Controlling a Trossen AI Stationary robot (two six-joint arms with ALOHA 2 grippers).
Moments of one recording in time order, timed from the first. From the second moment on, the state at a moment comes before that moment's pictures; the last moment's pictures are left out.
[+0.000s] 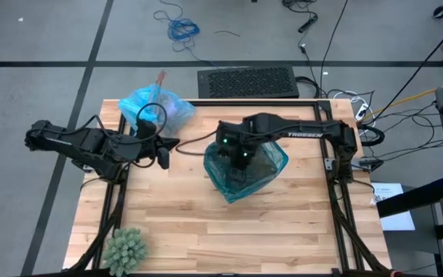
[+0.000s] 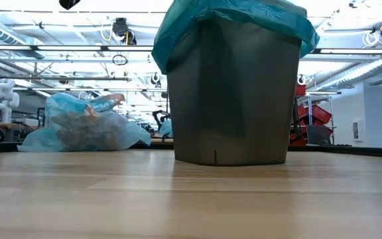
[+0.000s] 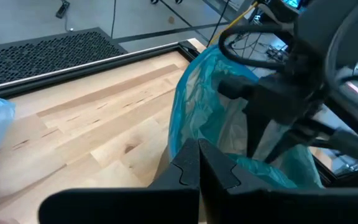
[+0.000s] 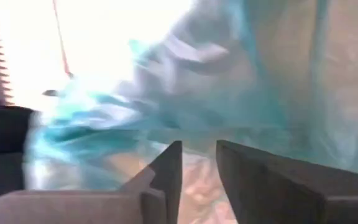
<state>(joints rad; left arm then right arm) -0.26 0.92 1.09 -0.67 -0.63 -0.83 -0.05 1.91 1.92 -1.21 -0.35 0.28</state>
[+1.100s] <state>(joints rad) -0.26 1.16 1.09 -0.29 -0.61 -0.74 -0.45 1.60 1.67 -1.03 -0.27 0.02</state>
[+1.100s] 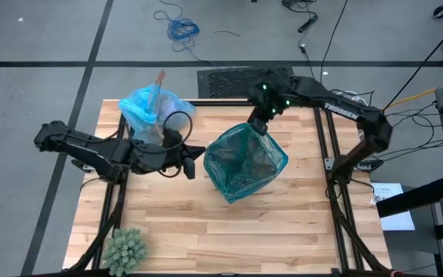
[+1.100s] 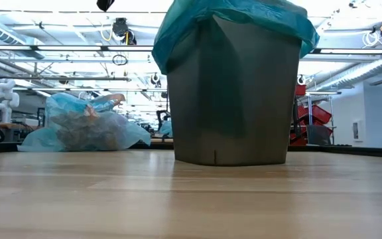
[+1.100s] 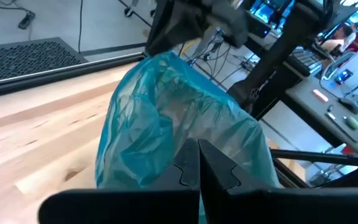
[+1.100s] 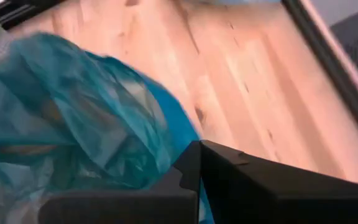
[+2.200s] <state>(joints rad) -0.17 1.19 1.09 -0.21 -0.52 -0.72 -0.42 1.38 1.27 -0.73 -0.18 0.26</state>
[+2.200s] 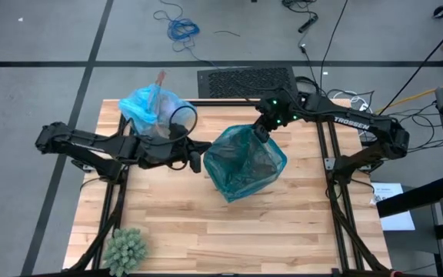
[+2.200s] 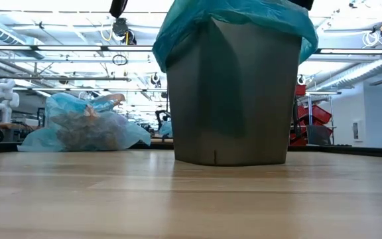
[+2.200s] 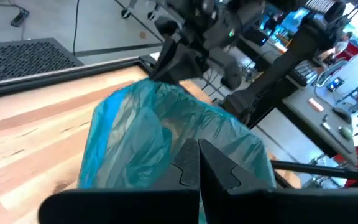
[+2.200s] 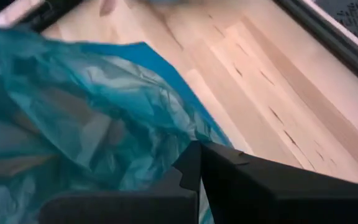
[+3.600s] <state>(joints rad) -0.11 1.36 1.09 -0.34 -0.57 -0.86 -0.42 1.47 1.22 -0.70 -0.30 0.25</state>
